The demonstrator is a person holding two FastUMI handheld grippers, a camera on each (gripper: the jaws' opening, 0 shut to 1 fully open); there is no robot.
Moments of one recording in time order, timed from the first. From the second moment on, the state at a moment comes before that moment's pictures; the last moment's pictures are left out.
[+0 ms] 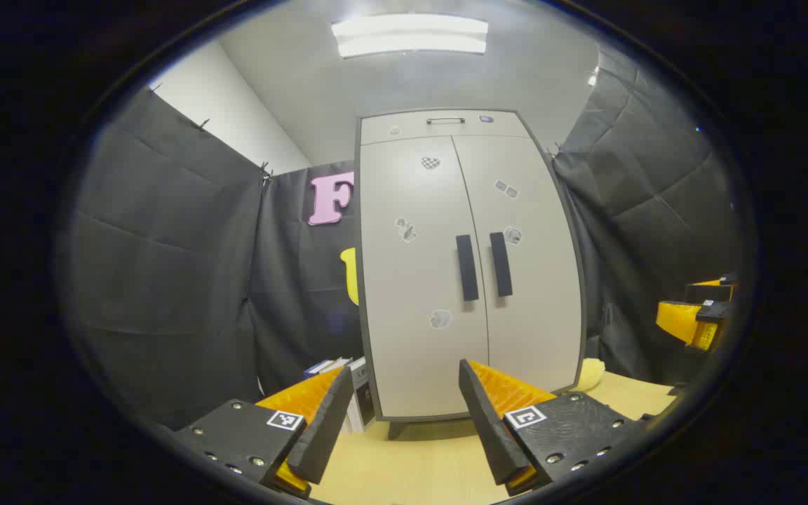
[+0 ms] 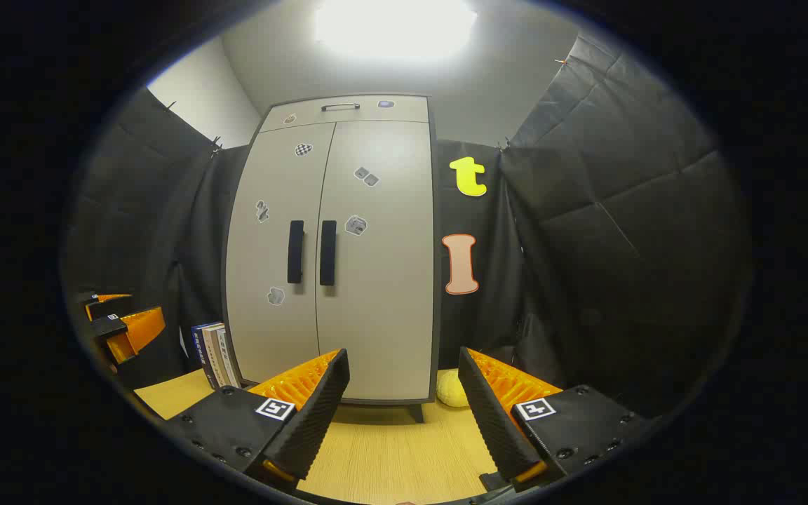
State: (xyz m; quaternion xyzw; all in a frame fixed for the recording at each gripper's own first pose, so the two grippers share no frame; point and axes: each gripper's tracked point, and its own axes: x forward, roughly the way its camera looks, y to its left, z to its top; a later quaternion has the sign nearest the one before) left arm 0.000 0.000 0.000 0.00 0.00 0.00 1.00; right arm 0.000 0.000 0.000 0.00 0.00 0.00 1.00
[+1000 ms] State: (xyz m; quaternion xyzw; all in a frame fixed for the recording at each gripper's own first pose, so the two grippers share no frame) left arm 0.006 0.009 0.006 0.01 0.00 0.01 1.00; right arm 0.025 0.014 0.002 0.00 0.00 0.01 1.00
